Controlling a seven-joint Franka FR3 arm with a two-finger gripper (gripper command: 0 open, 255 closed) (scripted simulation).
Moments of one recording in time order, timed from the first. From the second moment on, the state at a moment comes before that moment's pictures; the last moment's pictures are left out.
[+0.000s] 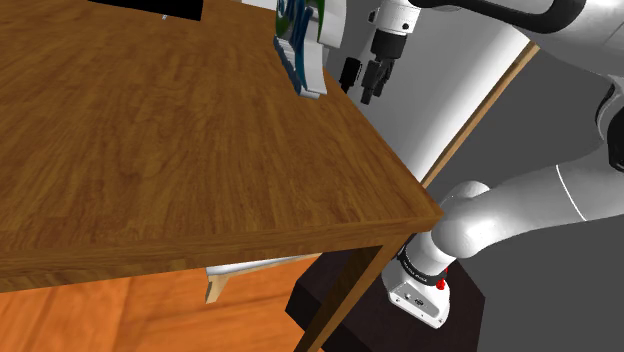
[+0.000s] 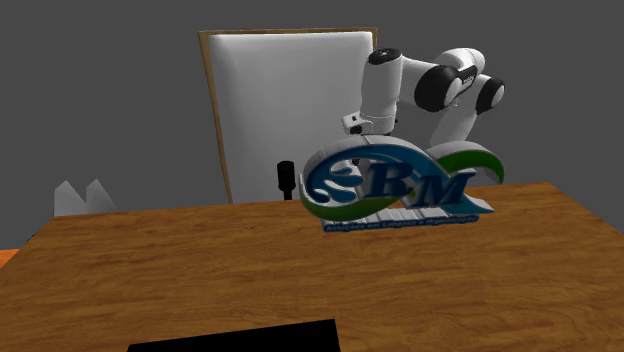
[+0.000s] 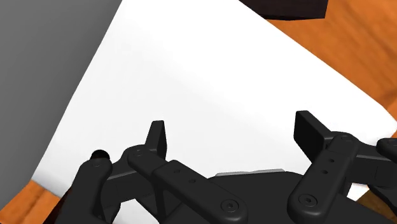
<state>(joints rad) -0.03 -0.55 -0.05 -2.09 -0.03 1.46 -0.20</state>
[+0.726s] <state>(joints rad) -0.09 -0.17 -0.20 -1.67 -0.01 1.43 -0.36</state>
